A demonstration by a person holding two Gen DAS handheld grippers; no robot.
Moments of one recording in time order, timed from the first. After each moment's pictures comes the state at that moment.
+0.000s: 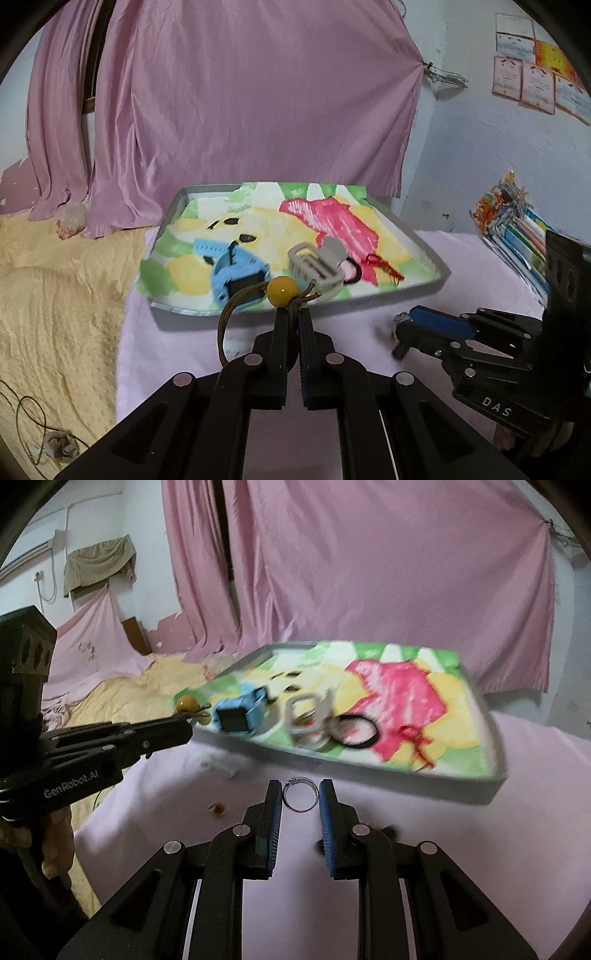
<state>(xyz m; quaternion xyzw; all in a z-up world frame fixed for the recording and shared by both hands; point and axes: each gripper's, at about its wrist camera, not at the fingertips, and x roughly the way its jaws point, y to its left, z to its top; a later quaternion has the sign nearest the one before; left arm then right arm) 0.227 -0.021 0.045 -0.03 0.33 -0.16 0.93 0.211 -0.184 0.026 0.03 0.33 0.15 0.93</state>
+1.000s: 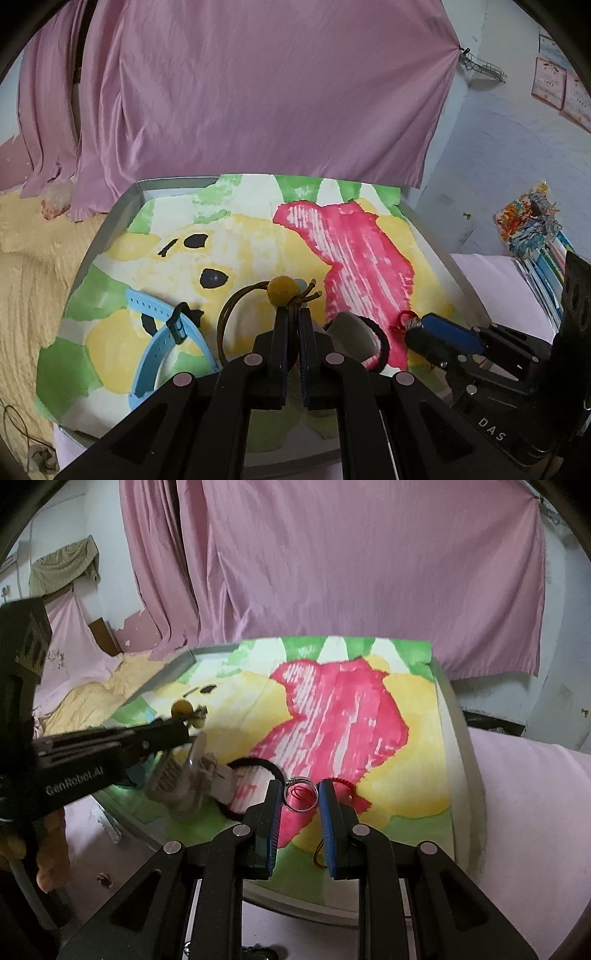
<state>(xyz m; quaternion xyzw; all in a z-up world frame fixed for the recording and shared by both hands) 0.351 -0.071 0.026 -0.04 0.39 -0.14 0.91 0.322 -0.223 -0.003 0.04 0.38 0.11 0.92</state>
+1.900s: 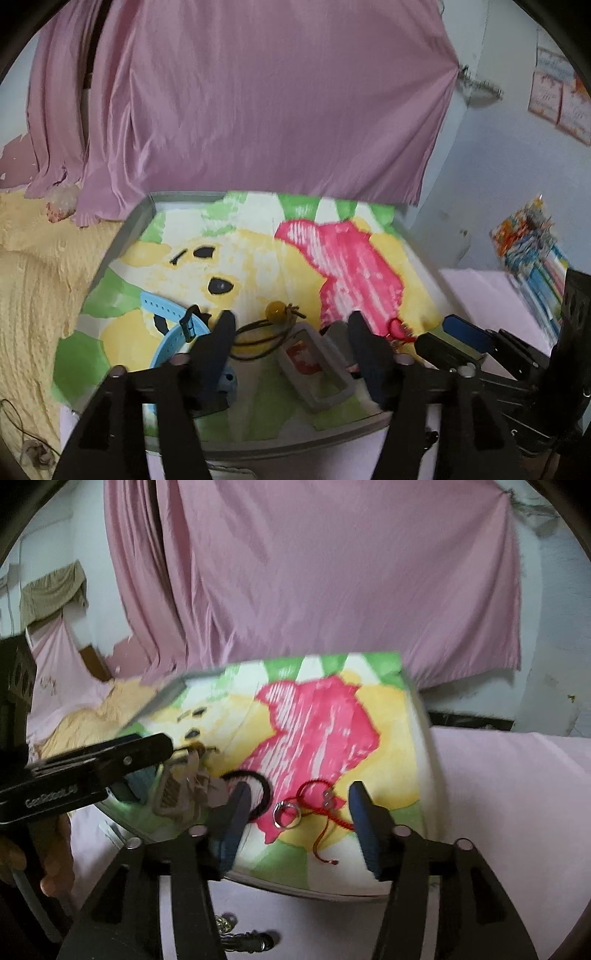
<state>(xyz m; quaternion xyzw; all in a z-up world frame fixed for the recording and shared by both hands) 0.328 -0.061 0.043 -0.07 0.35 -0.13 0.92 0.298 -0.239 0.013 0.07 0.33 0.07 0.94</state>
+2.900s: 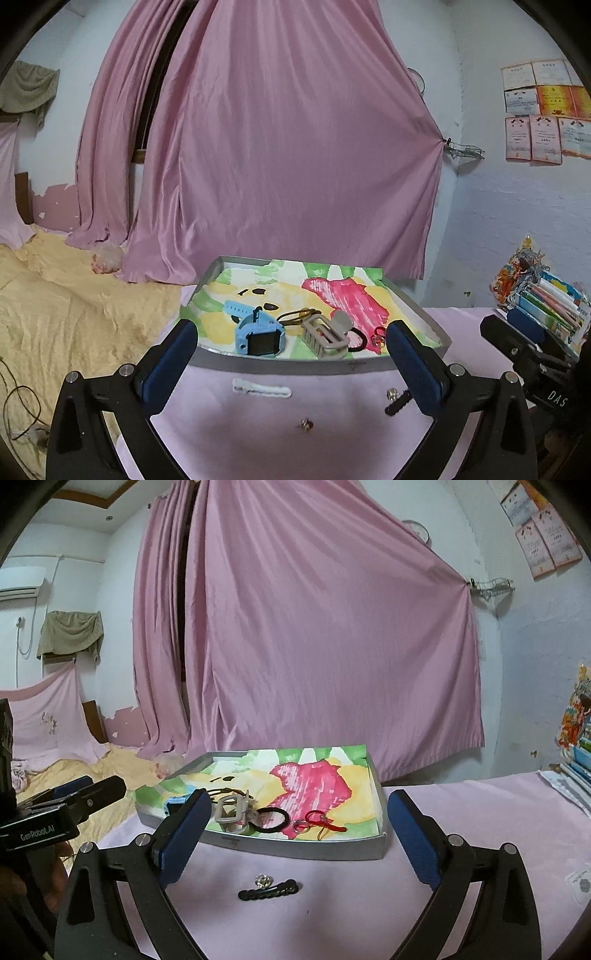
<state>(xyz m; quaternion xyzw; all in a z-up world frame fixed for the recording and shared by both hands) 0.171 -0.016 0.061 -0.07 0.16 -0.08 0.98 0.144 -0.236 0.057 0.05 0.13 0.03 0.99</state>
